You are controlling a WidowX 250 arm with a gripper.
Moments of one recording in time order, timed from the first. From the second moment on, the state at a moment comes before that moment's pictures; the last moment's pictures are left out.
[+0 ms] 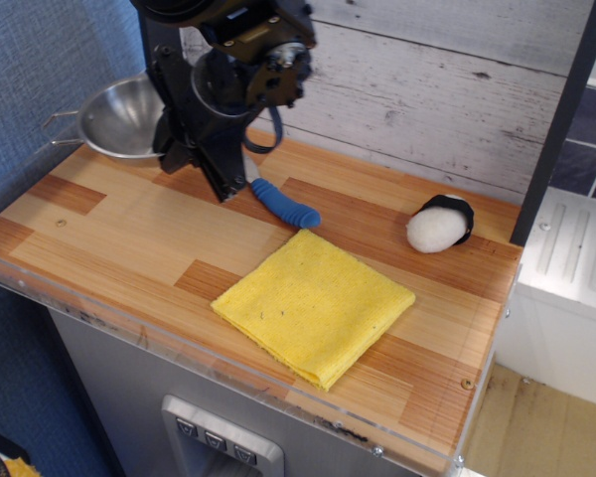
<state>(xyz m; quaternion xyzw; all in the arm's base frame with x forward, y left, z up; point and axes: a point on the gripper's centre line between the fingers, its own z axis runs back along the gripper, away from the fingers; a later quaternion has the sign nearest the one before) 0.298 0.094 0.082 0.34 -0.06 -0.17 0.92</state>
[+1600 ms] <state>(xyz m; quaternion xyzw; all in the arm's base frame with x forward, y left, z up) 0.325 0.144 0.025 0.34 -0.03 -0.13 0.93</state>
